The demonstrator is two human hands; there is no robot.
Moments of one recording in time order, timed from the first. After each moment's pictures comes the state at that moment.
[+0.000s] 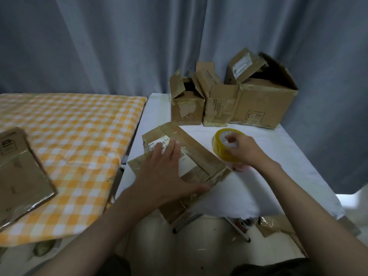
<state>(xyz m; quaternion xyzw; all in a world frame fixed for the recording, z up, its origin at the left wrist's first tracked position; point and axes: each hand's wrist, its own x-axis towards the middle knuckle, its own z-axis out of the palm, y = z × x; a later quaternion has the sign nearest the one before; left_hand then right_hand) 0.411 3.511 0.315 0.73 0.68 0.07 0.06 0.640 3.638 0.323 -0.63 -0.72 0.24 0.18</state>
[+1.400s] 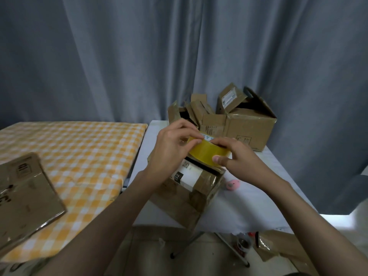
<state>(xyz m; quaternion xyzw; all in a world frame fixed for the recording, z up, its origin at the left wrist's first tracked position) 0.430 3.543 0.413 0.74 0.40 0.54 0.02 0.633 3.551 0.426 -0.46 -0.83 0.17 0.26</state>
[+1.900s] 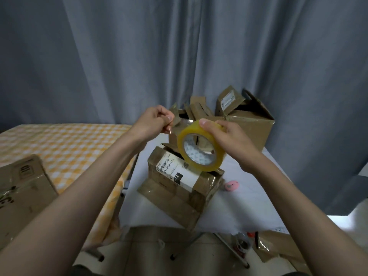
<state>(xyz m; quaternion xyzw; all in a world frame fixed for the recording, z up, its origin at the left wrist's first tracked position) 0.389 3.561 0.463 0.58 0.53 0.51 0.34 0.605 3.551 0.466 -0.48 -0.73 0.32 0.37</state>
